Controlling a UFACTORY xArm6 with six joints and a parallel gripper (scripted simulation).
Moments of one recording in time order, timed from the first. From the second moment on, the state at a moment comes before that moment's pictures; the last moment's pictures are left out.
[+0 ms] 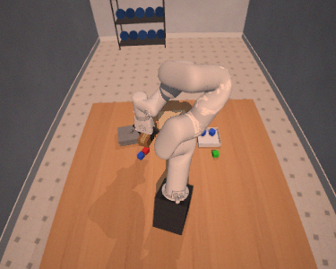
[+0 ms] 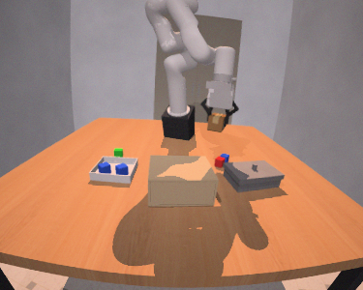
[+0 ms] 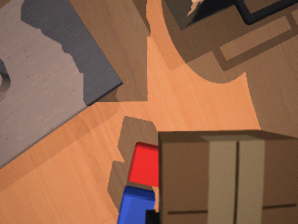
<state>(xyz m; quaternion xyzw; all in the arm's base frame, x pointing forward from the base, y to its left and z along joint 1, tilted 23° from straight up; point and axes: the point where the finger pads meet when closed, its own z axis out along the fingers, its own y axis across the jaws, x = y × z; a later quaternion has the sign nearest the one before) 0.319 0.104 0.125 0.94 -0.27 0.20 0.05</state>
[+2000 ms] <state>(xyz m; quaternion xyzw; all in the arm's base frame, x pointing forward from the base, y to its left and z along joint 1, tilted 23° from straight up) 0.212 -0.200 0.155 0.82 0.52 0.01 0.24</state>
